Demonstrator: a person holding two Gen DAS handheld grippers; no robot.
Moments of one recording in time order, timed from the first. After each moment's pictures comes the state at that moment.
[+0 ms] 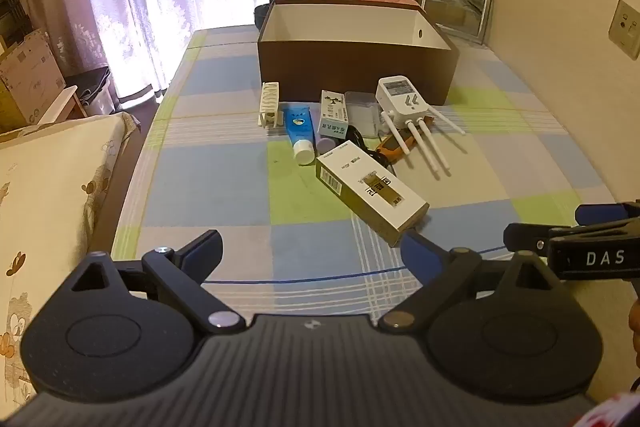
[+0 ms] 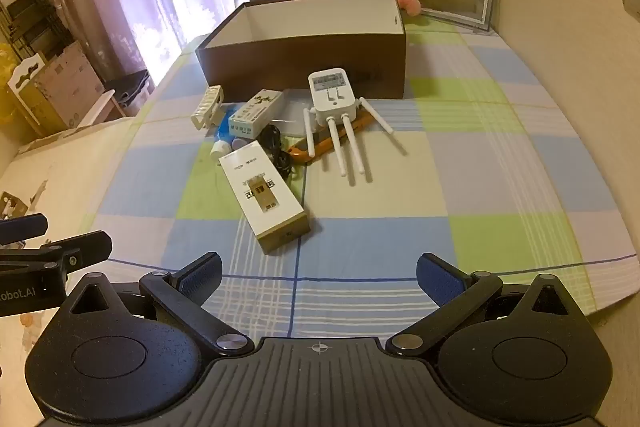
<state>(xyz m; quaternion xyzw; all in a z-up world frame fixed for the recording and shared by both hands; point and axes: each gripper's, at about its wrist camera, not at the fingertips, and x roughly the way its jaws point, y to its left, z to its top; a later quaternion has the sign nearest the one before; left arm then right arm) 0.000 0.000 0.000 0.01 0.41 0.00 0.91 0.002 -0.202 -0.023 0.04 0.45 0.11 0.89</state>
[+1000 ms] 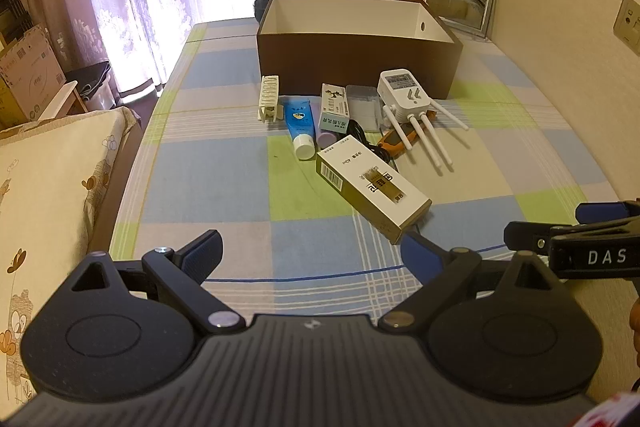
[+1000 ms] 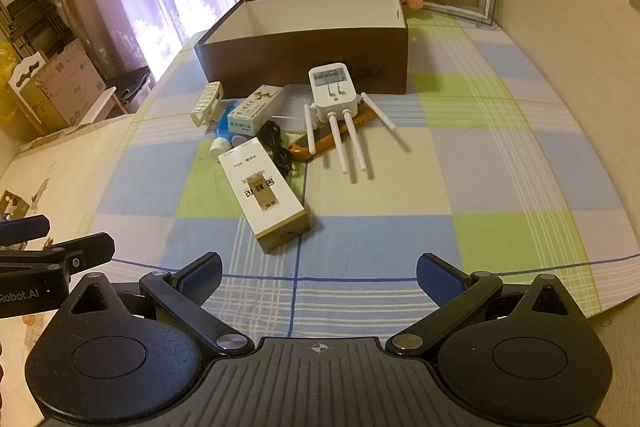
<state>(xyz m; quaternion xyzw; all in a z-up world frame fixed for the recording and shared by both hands) -0.001 0.002 -0.006 0.01 0.41 -0.01 0.91 0.007 -0.202 -0.027 0.04 0.45 0.11 0.89</state>
